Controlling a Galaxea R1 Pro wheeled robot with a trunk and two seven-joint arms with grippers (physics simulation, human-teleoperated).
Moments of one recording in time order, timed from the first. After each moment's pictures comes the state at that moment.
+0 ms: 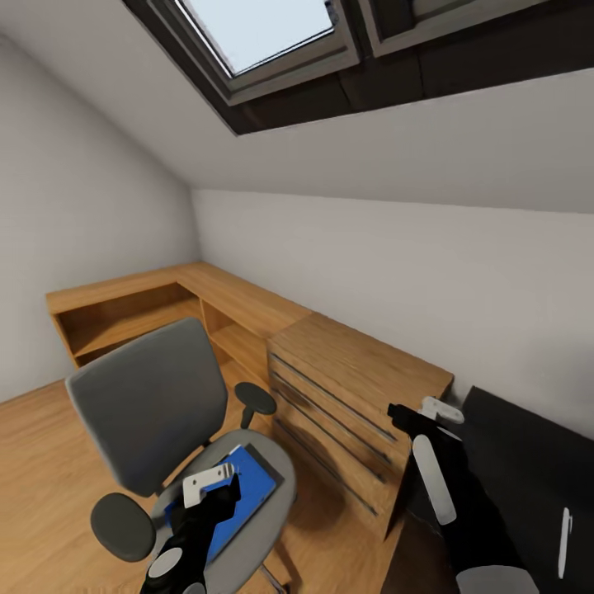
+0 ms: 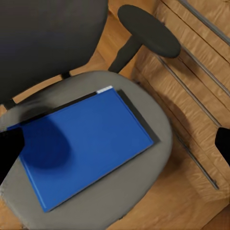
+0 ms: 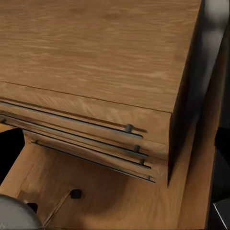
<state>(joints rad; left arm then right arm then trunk) -0.06 0.09 -0.49 -1.61 0.58 0.30 0.76 -0.46 0.06 -0.08 -1.29 -0.39 0.55 -0.45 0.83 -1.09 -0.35</state>
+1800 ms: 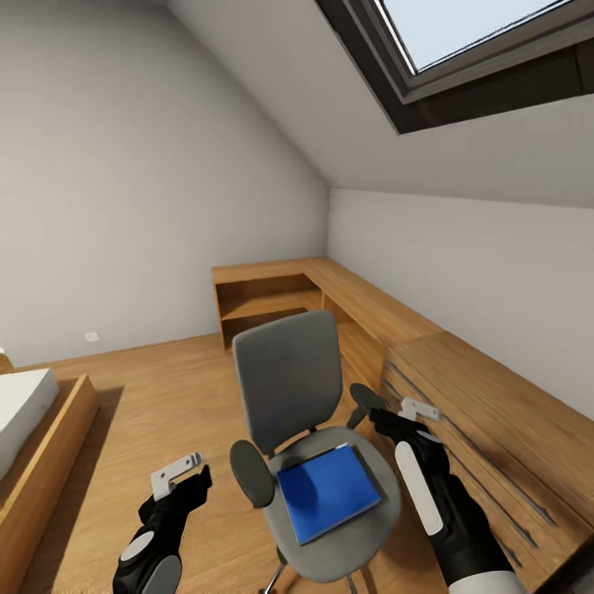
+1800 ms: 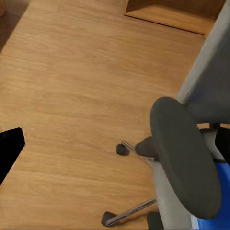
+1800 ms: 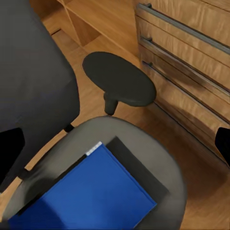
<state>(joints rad) -0.06 0.08 -0.32 -1.61 0.62 0.30 0.76 -0.44 0.06 0.05 -1.28 -0.38 0.55 -0.45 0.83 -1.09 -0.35</state>
